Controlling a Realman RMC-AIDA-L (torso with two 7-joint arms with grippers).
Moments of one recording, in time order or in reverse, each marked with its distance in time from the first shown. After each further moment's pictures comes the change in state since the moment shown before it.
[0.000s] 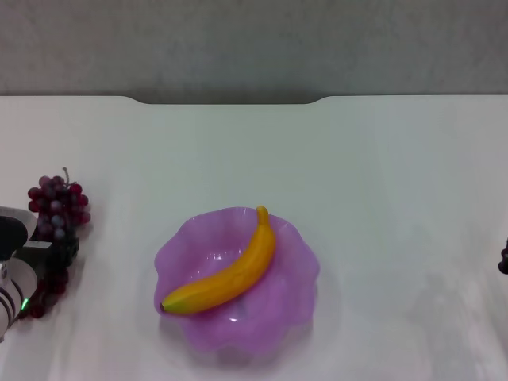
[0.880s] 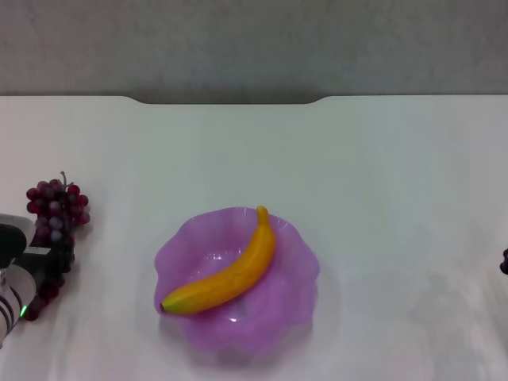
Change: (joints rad) left arm 0.021 -0.003 0.005 -0.010 0.002 0.010 0.008; right arm 0.000 0.000 0.000 -0.007 0.000 0.000 0.007
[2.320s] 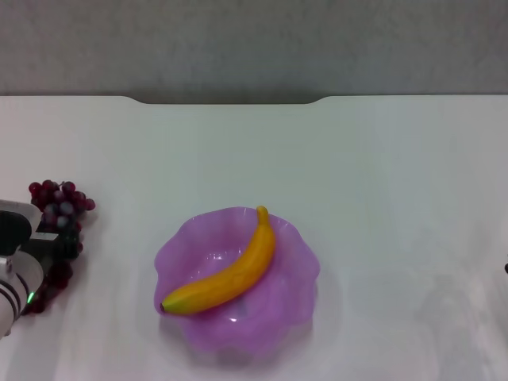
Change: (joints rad) left arm -0.007 0.007 -0.007 -0.038 0.001 0.009 0.003; right arm 0.000 0.000 0.000 -0.014 0.008 0.001 0.001
